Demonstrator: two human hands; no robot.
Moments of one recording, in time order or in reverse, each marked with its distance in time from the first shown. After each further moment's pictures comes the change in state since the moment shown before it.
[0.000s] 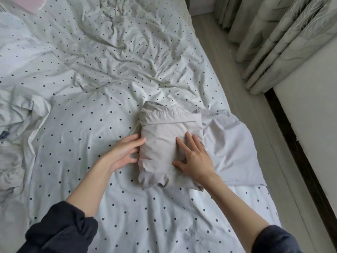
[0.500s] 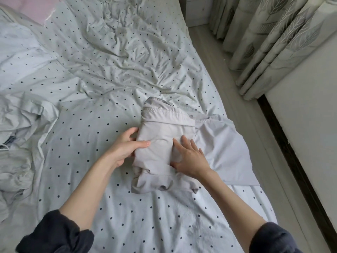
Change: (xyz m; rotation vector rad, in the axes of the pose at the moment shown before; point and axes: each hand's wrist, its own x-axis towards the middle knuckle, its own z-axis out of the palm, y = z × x) left_hand -0.043 0.029 0.002 0.223 0.080 0.224; right_hand -0.007 -0.041 -0.025 0.107 -0.143 0.053
